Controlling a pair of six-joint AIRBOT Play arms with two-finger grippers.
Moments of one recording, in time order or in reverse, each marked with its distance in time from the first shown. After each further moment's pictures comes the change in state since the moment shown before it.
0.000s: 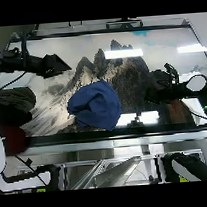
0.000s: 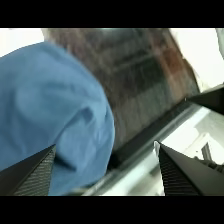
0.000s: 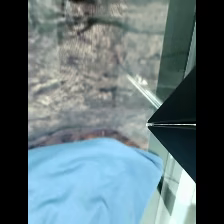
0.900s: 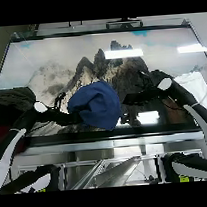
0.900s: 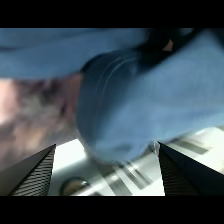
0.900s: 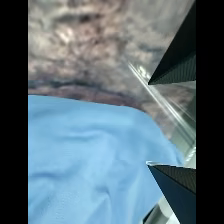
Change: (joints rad) left arm -0.168 0.146 -0.968 0.180 0.508 0.147; right arm 0.159 -0.333 0.002 0.217 -0.198 -0.355
